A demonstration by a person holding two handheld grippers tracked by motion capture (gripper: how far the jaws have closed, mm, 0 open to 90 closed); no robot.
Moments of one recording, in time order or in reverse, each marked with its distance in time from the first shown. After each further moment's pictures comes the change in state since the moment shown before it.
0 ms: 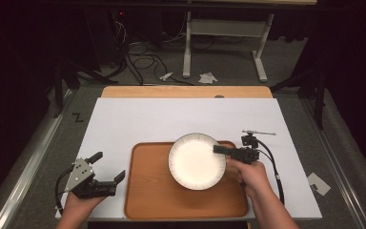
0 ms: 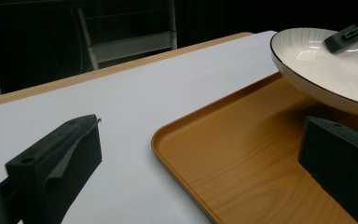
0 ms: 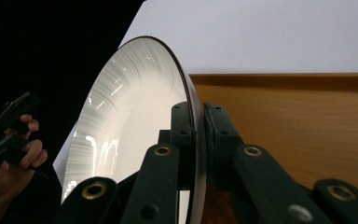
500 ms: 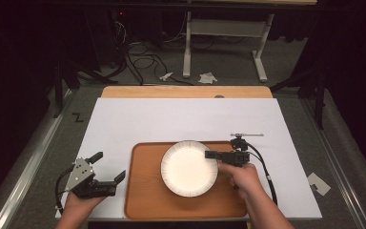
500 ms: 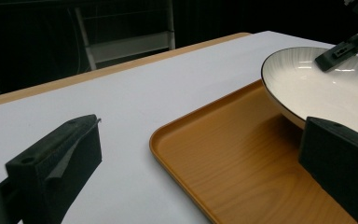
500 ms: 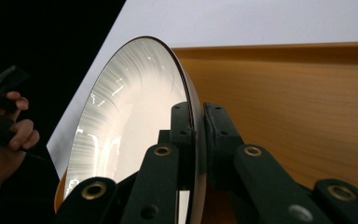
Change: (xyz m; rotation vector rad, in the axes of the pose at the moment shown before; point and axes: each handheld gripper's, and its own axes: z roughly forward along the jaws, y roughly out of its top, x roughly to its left) left arm 0.000 0.000 0.000 0.001 -0.010 0.000; right arm 0.009 -0.009 0.024 0.087 -0.015 -0.031
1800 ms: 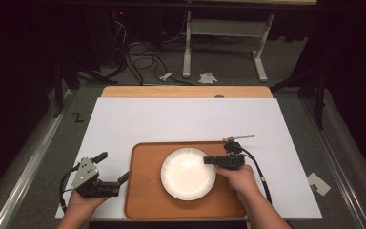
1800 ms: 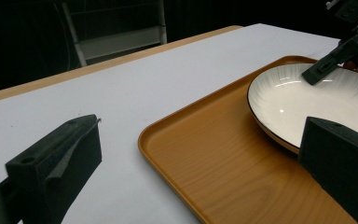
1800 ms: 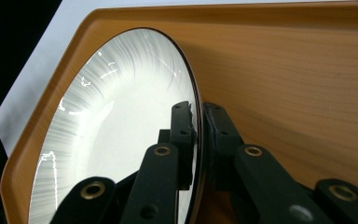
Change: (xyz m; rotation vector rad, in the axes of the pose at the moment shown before) left arm -0.004 -0.001 0.009 0.024 -0.033 0.015; right arm -0.001 -0.007 0.016 0.105 -0.124 -0.073
